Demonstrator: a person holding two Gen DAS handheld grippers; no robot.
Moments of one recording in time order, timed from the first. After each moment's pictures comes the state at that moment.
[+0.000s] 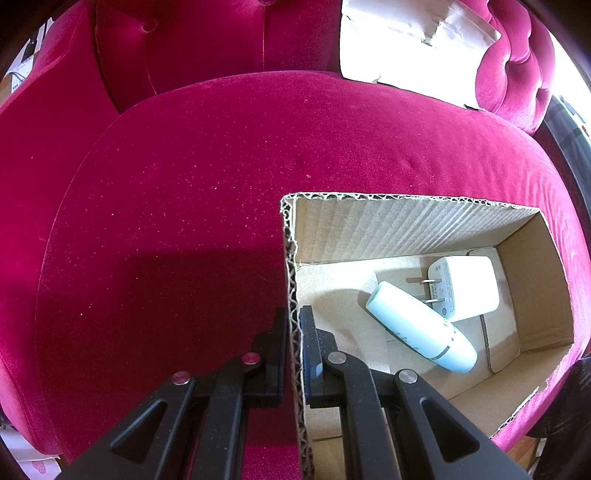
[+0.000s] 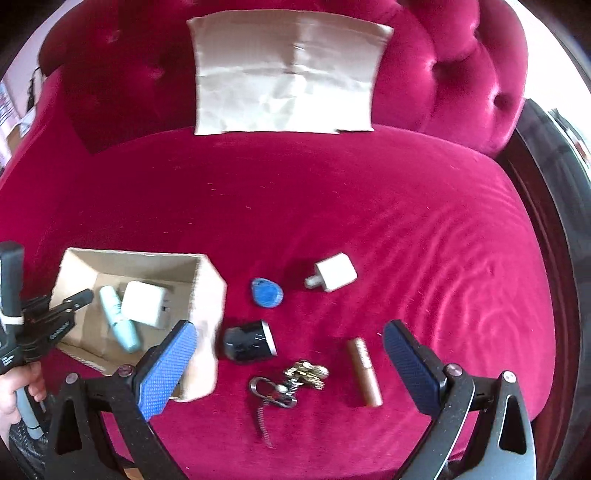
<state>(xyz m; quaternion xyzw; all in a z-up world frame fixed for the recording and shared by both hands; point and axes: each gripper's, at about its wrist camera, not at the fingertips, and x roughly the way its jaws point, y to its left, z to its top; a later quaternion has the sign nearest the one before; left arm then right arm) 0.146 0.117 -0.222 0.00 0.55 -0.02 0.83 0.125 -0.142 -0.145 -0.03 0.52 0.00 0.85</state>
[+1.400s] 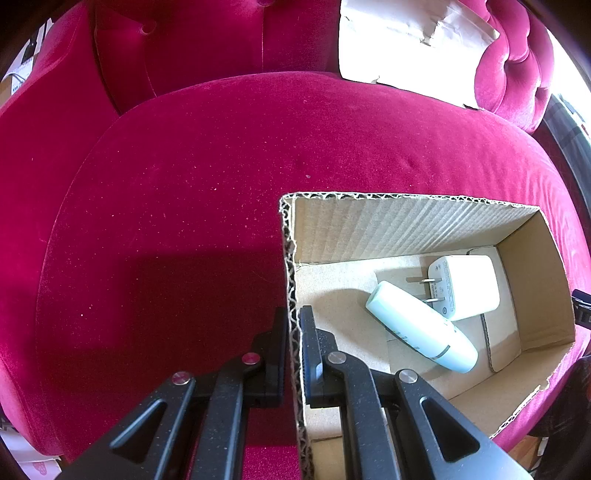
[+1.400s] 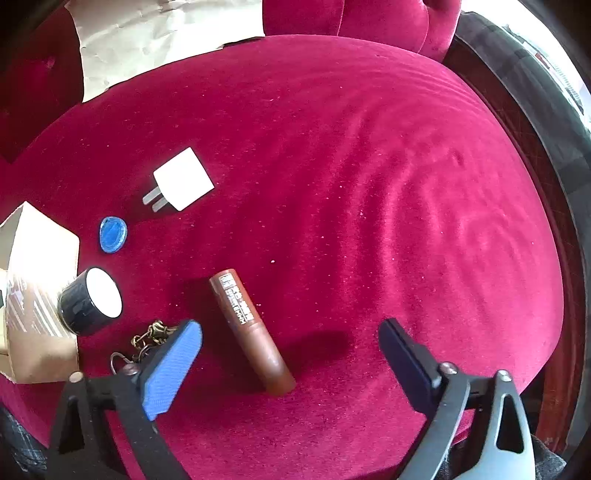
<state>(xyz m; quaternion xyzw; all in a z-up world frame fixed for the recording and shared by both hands) 0.145 0.114 -0.223 0.01 0.55 -0.03 0.83 0.111 -0.224 -0.244 0.02 0.58 -0.09 0.81</state>
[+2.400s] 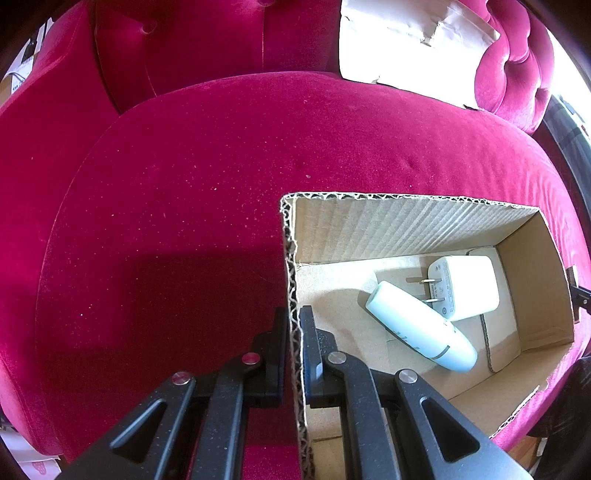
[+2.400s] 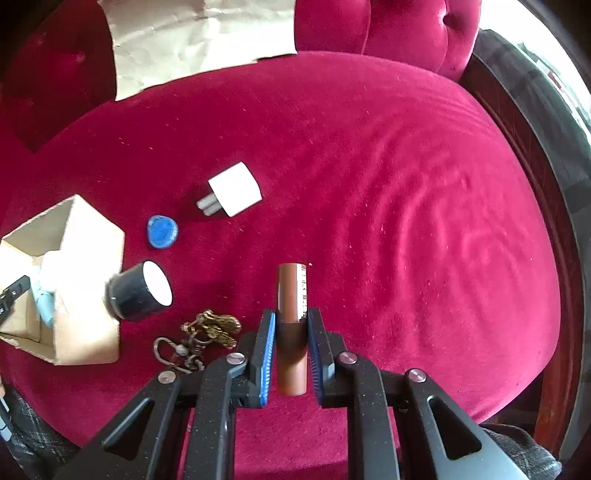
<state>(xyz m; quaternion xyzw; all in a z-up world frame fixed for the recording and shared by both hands) 0.145 0.115 -0.223 0.01 0.55 -0.03 0.83 0.108 -0.205 -0.215 0.01 0.58 -0.06 0.82</state>
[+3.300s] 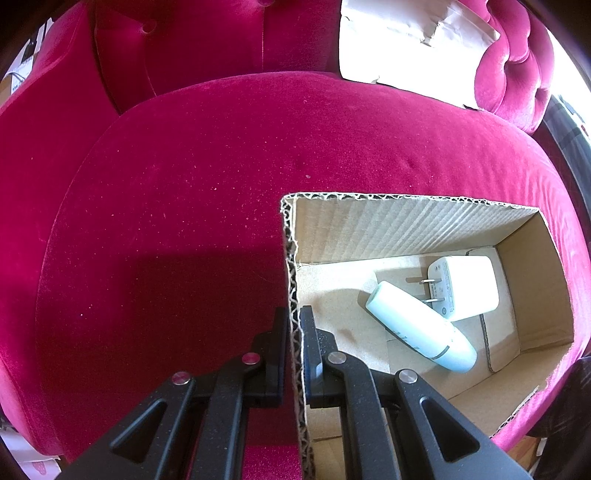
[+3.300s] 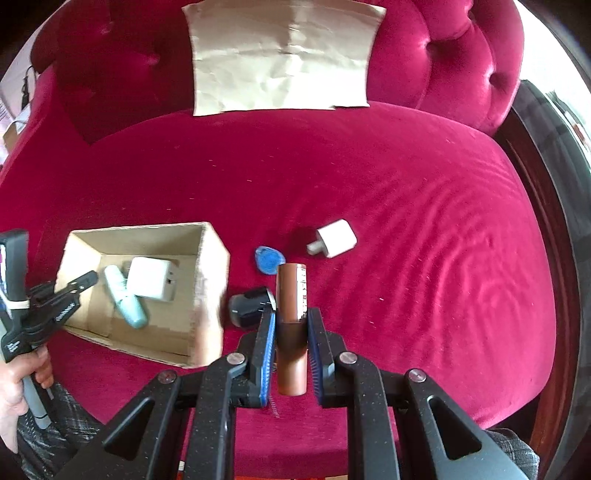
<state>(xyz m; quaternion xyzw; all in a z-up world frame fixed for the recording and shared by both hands) 0.145 0.113 -0.223 0.01 0.55 -0.03 0.83 0.107 -0.128 -0.145 -0.02 0.55 0.01 0.83</state>
